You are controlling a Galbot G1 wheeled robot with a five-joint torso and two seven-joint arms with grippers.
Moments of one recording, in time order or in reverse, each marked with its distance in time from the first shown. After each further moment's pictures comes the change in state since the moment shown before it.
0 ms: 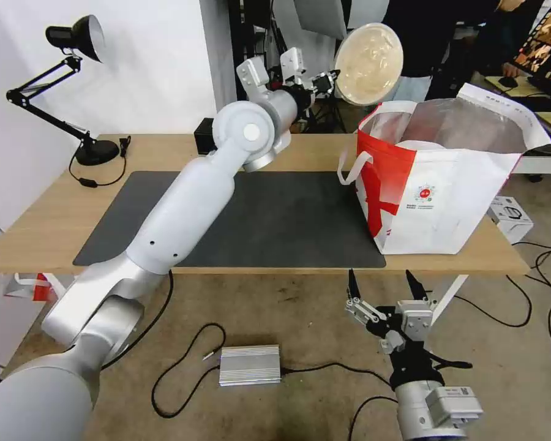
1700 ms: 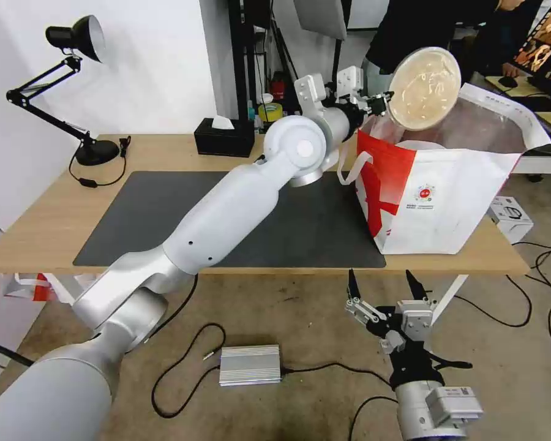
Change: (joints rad) left arm -0.028 -0.097 0.177 0.041 -0.001 -0.028 0.002; right arm 0.000 0.000 0.000 0.000 0.000 0.000 0.000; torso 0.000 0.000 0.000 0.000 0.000
